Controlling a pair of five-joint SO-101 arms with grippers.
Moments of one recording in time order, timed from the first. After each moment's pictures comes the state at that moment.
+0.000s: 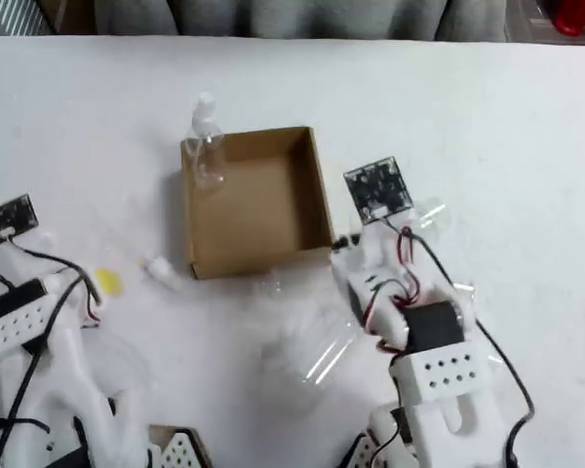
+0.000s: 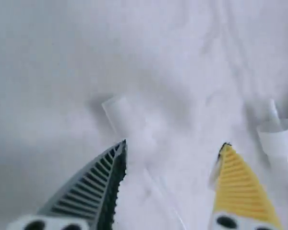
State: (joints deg) left arm -35.9 -34.6 62.9 52.5 2.9; right arm -15.1 -57.6 53.5 58.8 11.0
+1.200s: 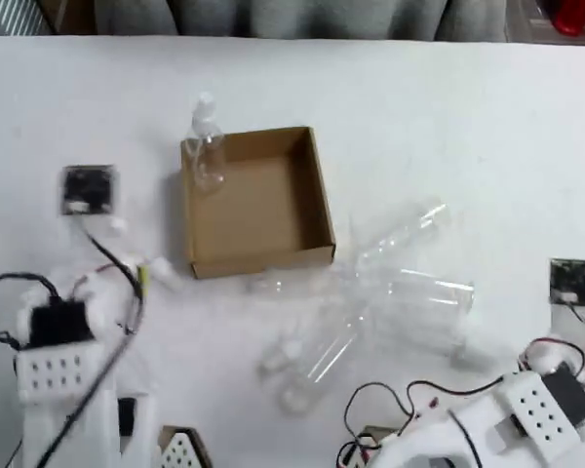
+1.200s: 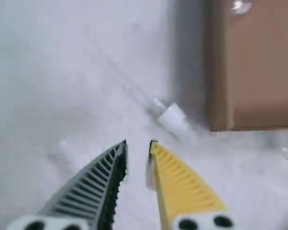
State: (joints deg) left arm -13.9 -59.1 57.7 68.4 -4.3; right arm 59.6 -57.7 69.7 45.6 54.8
